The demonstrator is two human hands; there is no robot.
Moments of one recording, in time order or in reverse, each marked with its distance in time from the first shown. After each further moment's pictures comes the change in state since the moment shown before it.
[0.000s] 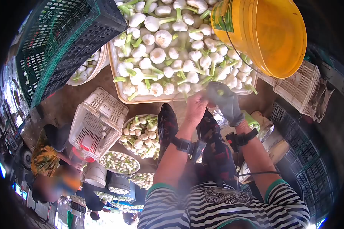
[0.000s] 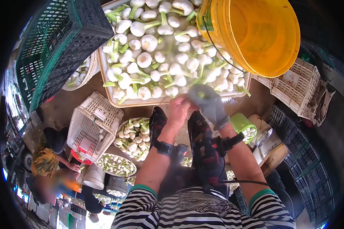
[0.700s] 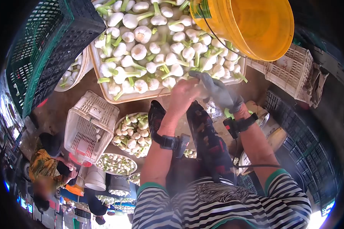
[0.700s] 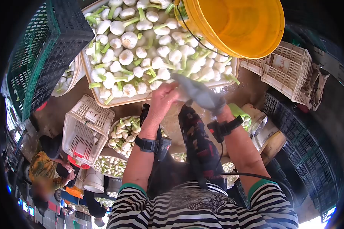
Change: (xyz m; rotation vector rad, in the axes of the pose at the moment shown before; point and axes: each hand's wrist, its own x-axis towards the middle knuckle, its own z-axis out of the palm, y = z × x) left_hand 0.000 0.032 0.005 0.341 -0.080 -0.026; right_hand -0.004 0.000 -0.029 0.703 -0.373 0.177
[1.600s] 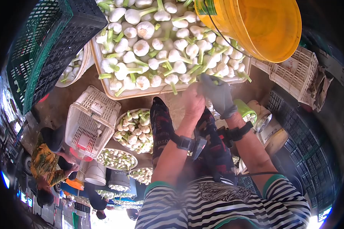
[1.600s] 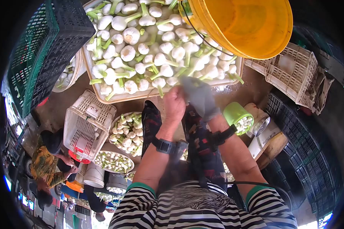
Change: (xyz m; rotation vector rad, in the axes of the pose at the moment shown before) left_hand 0.008 -0.065 0.045 0.222 0.420 0.200; right_hand 0.004 0.019 0.015 -1.172 0.340 -0.374
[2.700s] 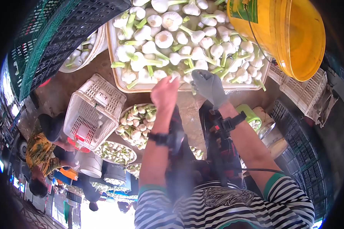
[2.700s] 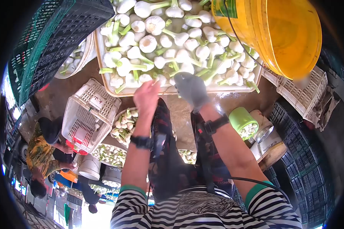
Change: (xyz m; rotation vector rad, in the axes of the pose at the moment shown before) left_hand 0.057 -0.024 -0.136 0.452 0.185 -0.228; right_hand 0.057 -0.010 0.114 0.655 -0.218 0.627
